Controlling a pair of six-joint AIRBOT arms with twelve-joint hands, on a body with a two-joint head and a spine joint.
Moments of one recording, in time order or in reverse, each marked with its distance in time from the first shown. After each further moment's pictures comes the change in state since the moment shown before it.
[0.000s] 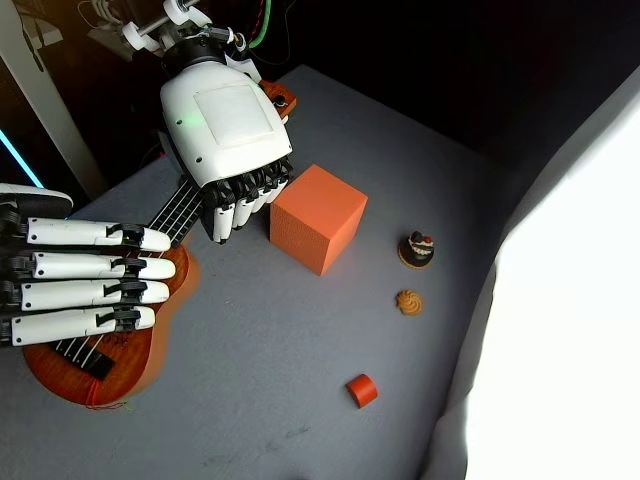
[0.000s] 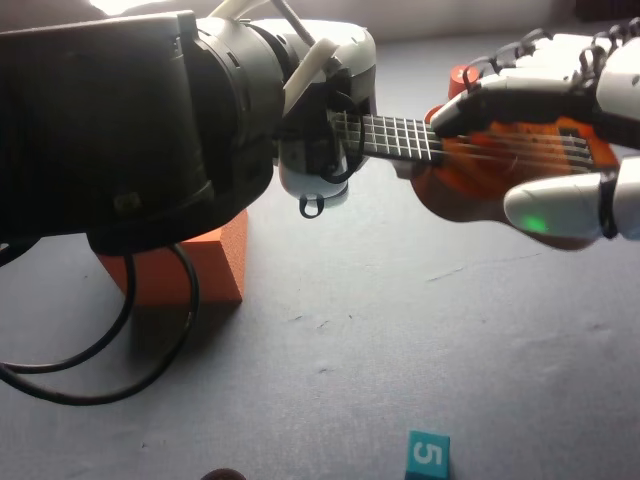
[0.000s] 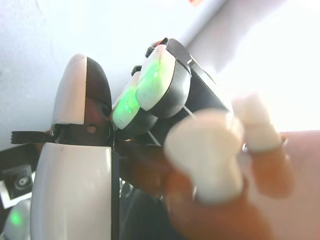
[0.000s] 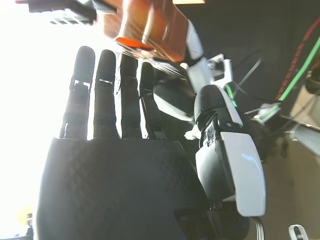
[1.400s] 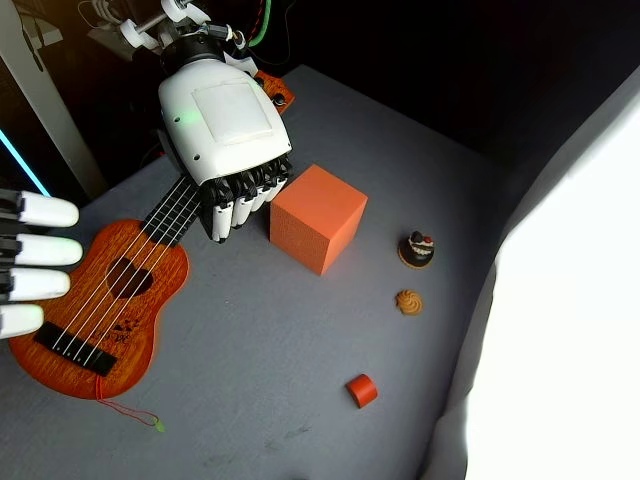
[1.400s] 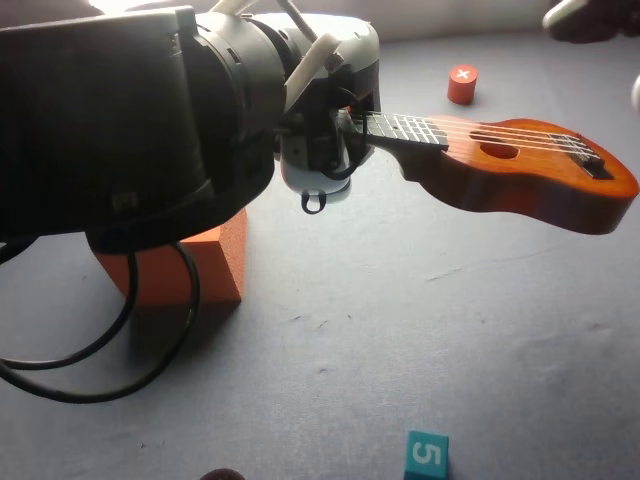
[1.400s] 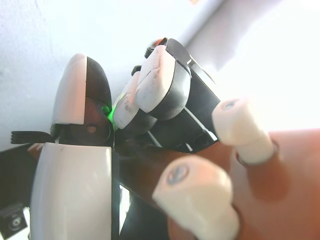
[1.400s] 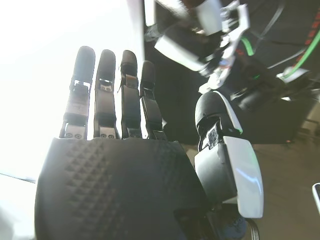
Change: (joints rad) left arm -0.004 0.002 -0.004 0.010 -0.005 -0.005; right arm 0.167 0.254 -0.077 -0.170 -0.057 0.315
